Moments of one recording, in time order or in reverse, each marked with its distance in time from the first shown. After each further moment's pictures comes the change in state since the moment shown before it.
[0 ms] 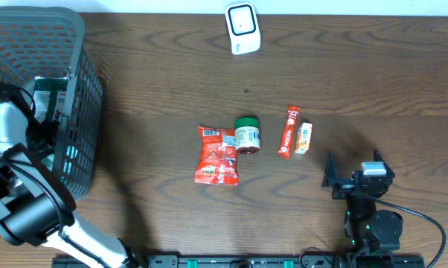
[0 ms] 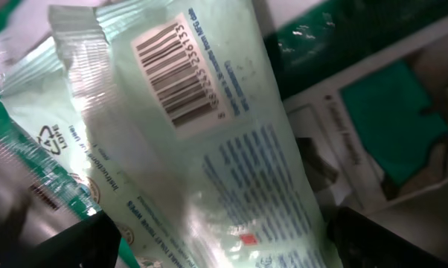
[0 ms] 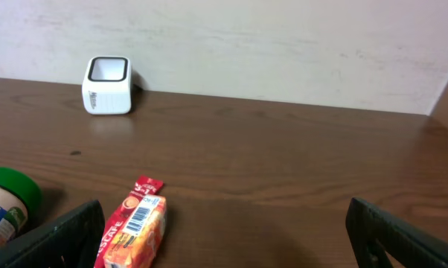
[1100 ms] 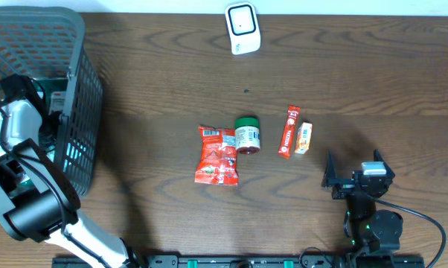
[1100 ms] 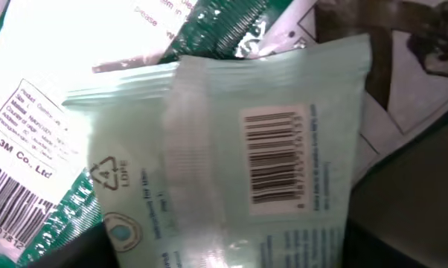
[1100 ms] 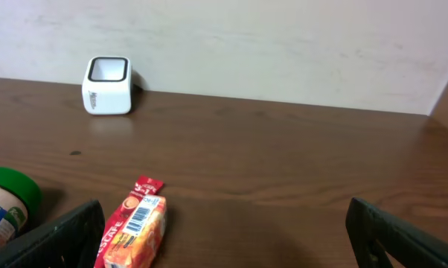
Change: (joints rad) left arm -0.067 0.005 -0.045 0.191 -0.060 0.187; right arm 0.000 0.000 0.000 0.000 0.000 0.000
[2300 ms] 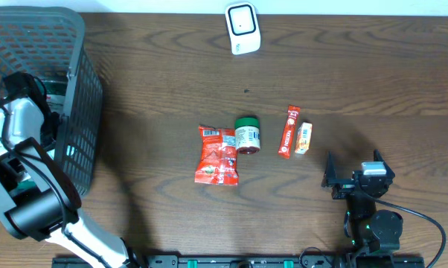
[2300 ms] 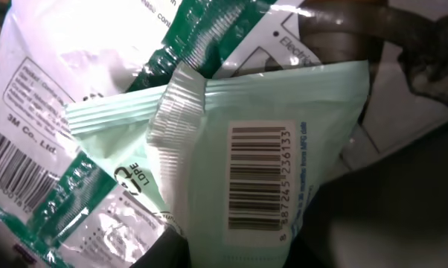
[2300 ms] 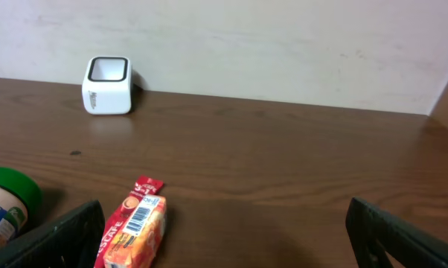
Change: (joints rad) left arm -0.012 -0.001 0.011 -0.011 -0.133 -0.031; right arm 0.000 0.000 0.000 0.000 0.000 0.000
